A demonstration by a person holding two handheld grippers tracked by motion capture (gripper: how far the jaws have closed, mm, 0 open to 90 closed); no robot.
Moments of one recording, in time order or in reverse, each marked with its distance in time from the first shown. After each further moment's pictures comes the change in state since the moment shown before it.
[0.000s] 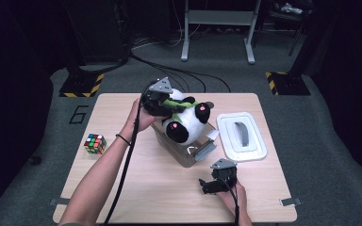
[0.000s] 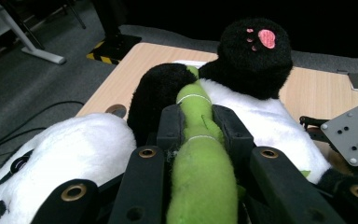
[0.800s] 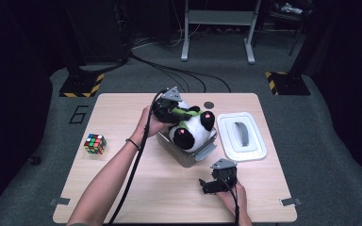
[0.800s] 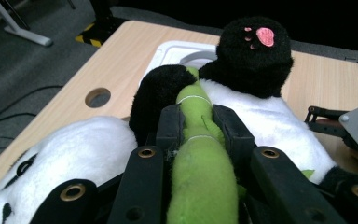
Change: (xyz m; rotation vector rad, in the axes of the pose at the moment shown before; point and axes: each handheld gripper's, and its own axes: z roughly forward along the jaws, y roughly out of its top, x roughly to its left) left arm -0.003 -0.021 0.039 0.048 -0.018 -0.045; right arm 0.000 0.000 0.000 -0.002 0.001 -0.002
